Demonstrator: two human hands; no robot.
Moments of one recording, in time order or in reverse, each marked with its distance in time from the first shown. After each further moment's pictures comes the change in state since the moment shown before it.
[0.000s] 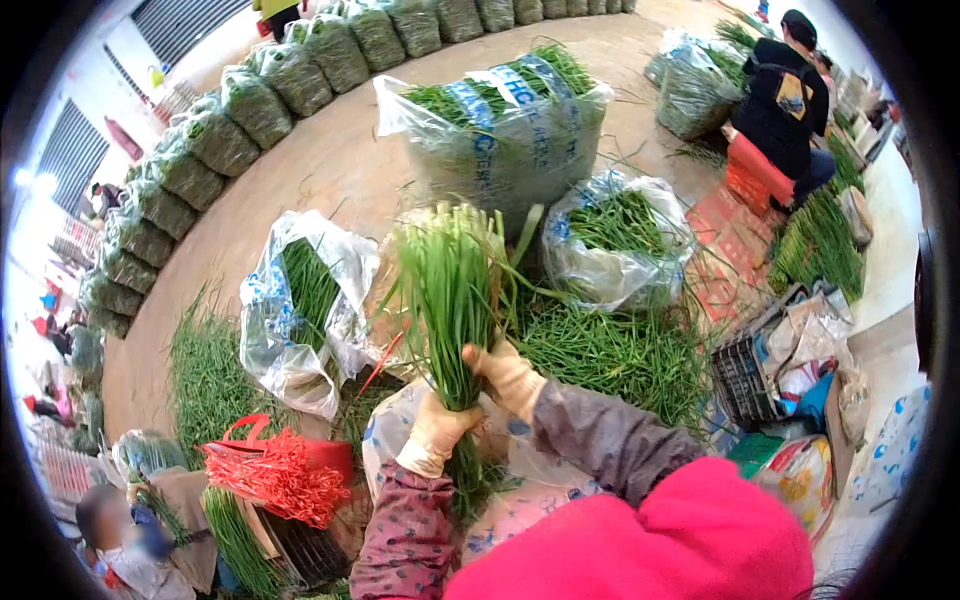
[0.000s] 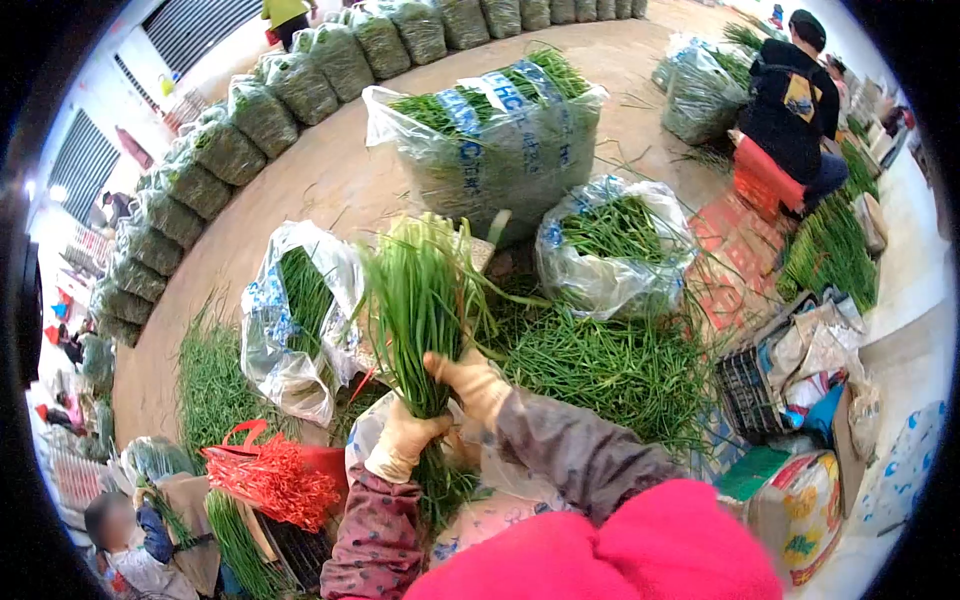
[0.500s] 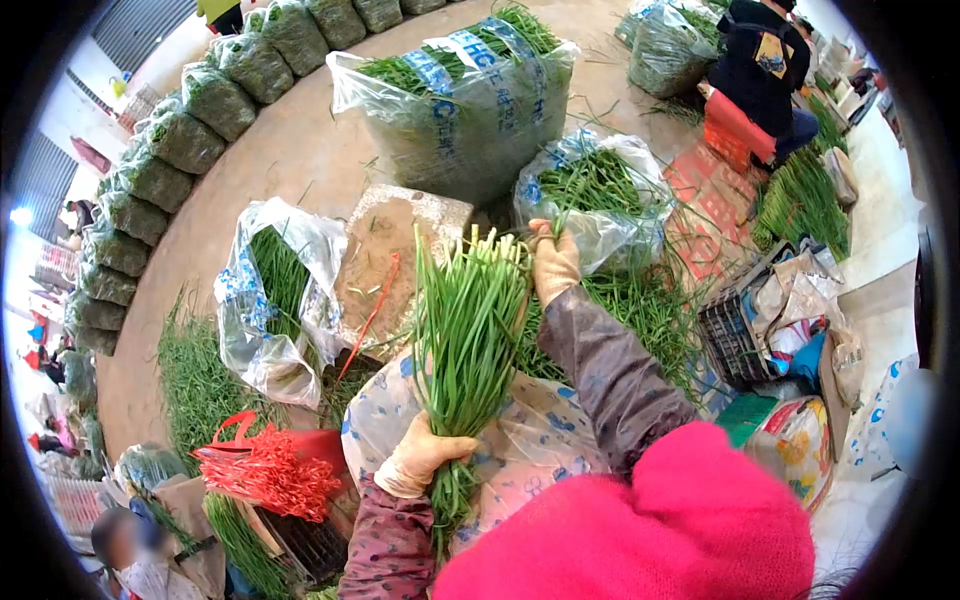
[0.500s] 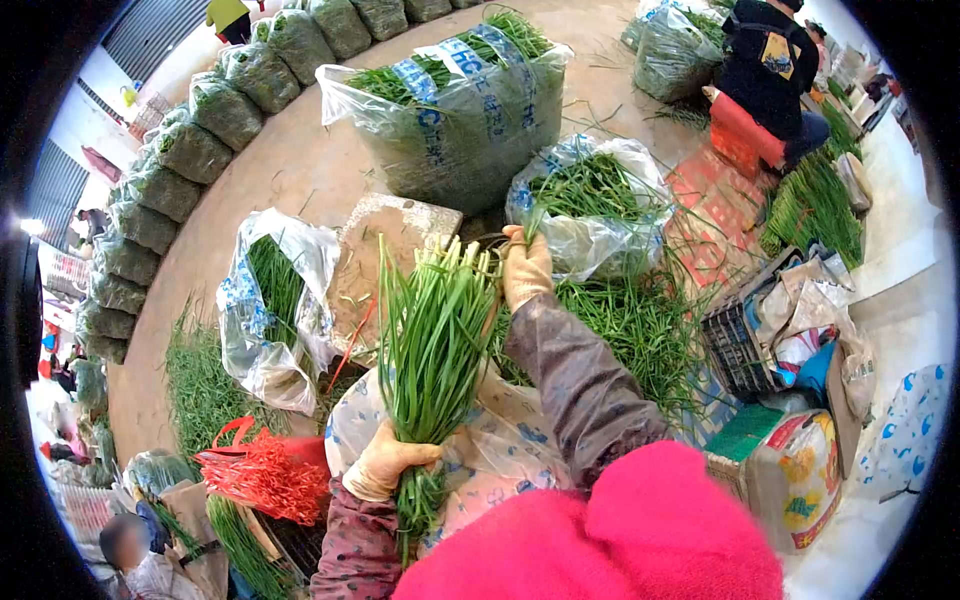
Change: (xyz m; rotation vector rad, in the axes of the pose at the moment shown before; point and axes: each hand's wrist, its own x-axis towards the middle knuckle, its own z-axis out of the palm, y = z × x) left_hand -0.052 0.018 0.006 -0.275 -0.271 -0.284; right_hand 0.036 -0.080 -0.088 -0.365 0.835 -0.483
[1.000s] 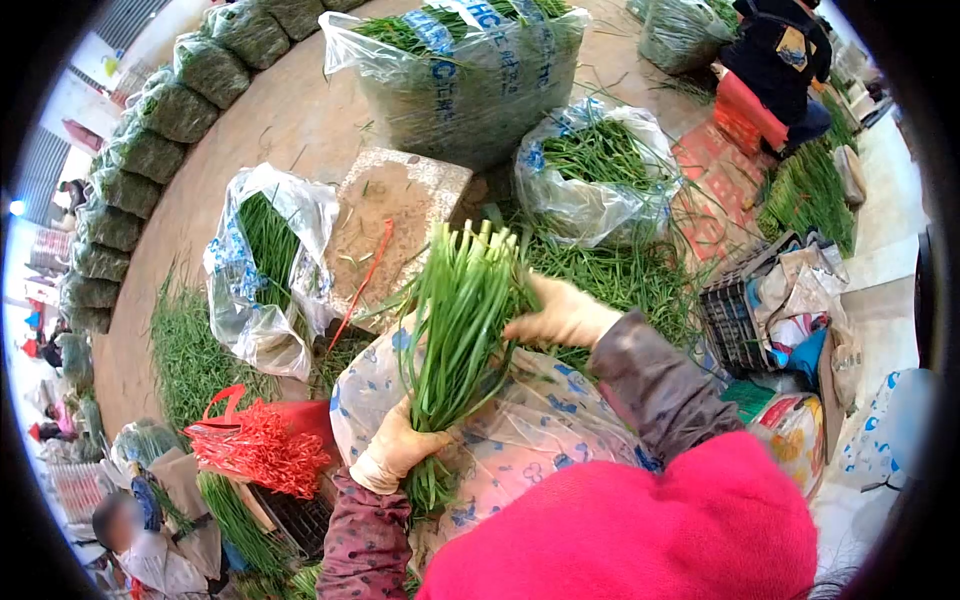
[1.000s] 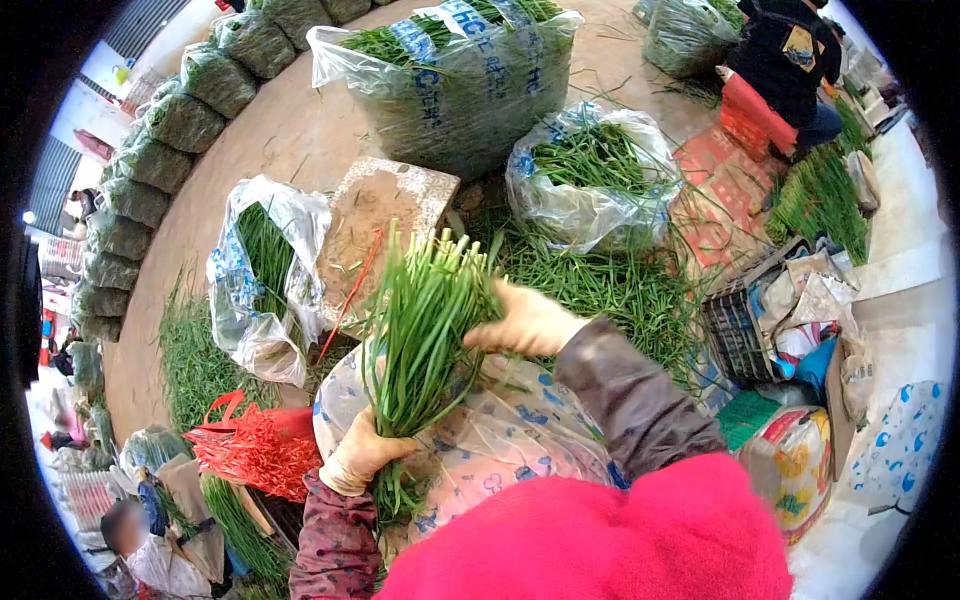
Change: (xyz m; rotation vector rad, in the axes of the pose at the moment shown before) left_hand -0.012 -0.012 -0.017 0.215 0.141 -0.027; right_hand -0.069 -0.046 -0.059 -0.816 -0.897 -0.005
